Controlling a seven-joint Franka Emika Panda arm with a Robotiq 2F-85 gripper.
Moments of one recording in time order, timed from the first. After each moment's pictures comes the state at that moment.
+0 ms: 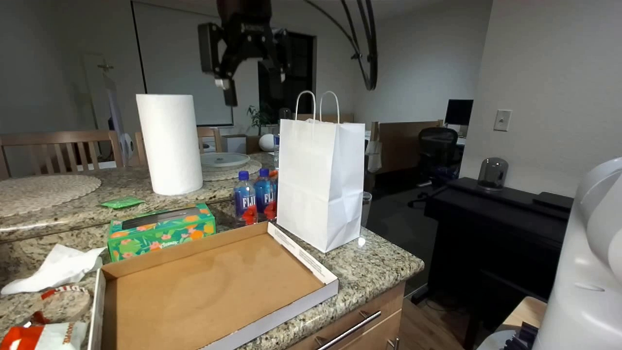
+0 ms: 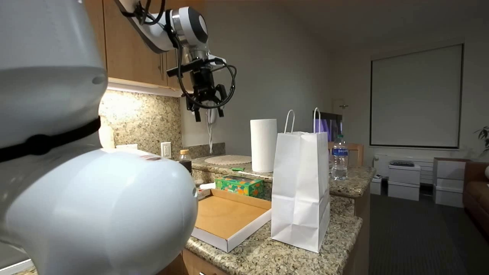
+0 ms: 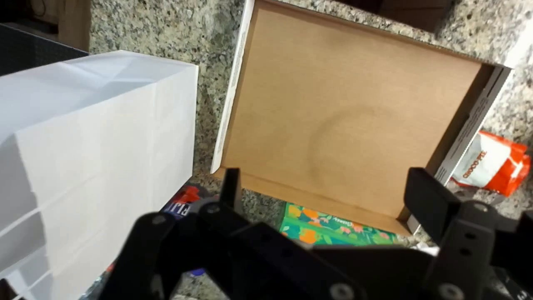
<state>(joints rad) 0.24 -0.27 0.33 -1.93 -0.08 1.70 0.32</state>
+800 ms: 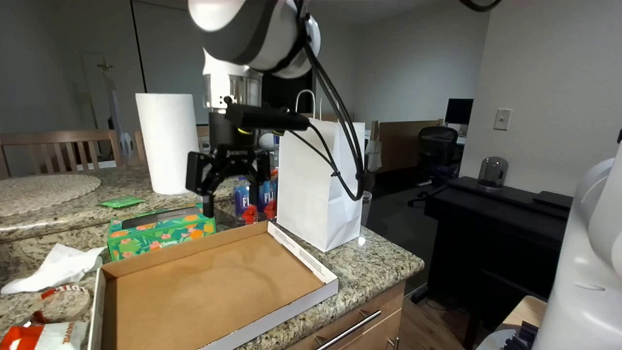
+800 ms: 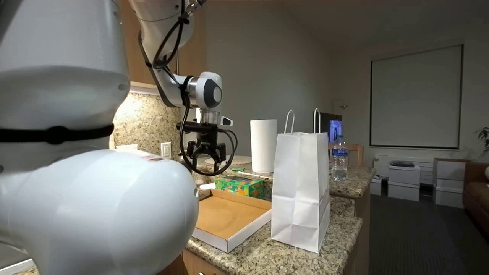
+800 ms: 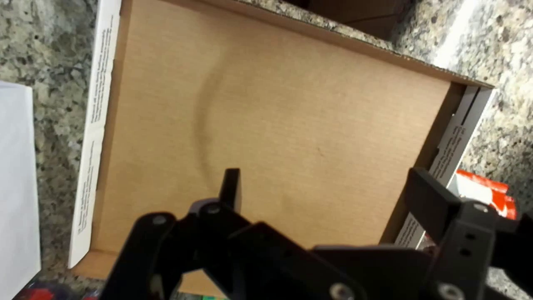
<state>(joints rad) 0.25 -0.08 0.30 -2.20 0.15 2.13 0.20</state>
